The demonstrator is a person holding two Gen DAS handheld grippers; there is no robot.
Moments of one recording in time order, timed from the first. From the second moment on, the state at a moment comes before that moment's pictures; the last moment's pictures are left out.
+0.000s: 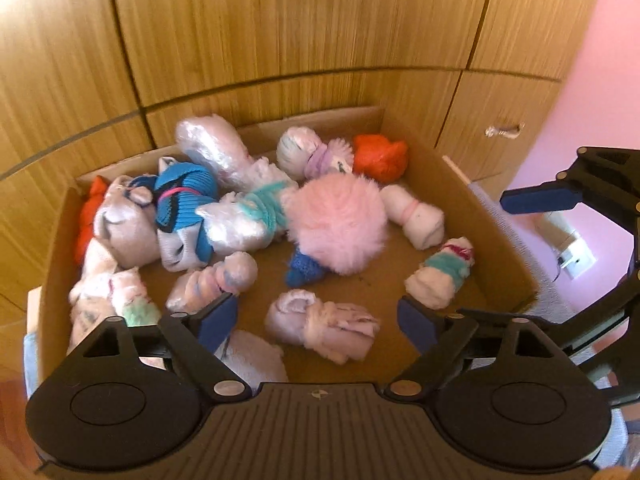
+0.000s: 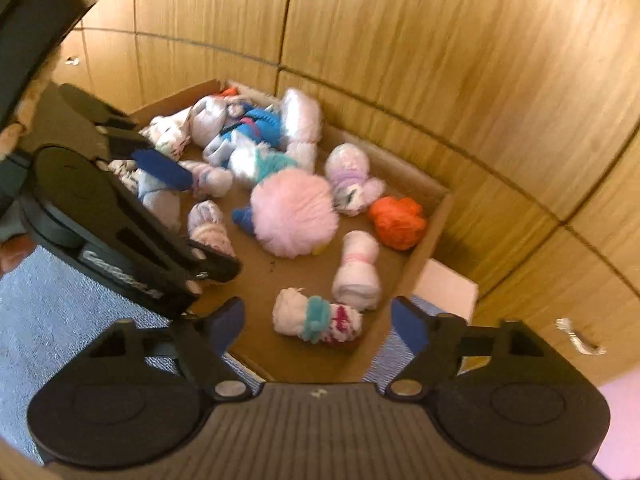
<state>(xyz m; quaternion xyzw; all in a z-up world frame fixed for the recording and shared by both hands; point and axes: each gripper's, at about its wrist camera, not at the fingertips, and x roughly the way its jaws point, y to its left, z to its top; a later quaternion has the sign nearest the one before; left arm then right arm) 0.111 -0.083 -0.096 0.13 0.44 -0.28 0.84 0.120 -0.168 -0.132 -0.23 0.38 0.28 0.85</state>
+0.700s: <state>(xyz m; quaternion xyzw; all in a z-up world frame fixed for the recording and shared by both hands) 0.033 0.004 -0.001 0.00 0.30 -0.23 0.92 0.042 -0.124 -0.102 -0.15 0.35 0.27 0.89</state>
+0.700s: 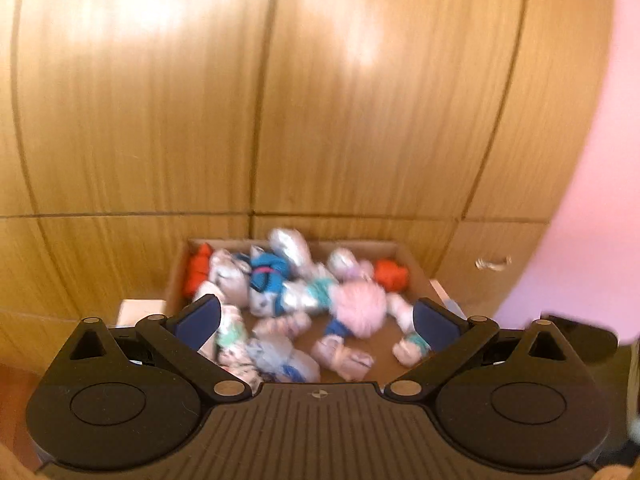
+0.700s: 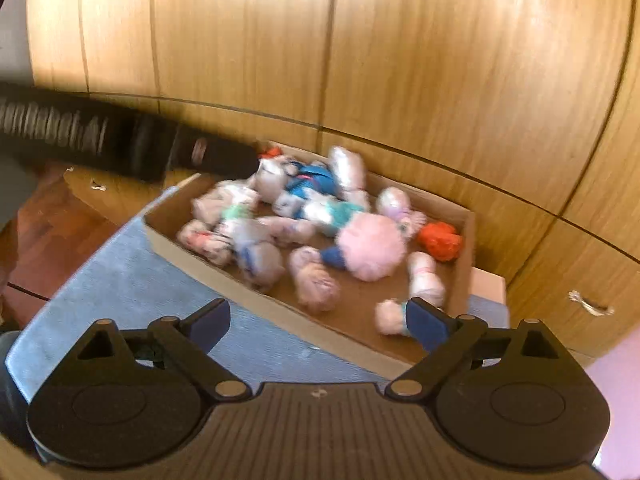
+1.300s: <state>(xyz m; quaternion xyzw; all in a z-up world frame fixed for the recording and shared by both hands) 0.013 0.021 0.023 0.09 0.28 -0.14 0.95 0.025 -0.105 -0.090 -0.14 0.33 0.29 0.89</state>
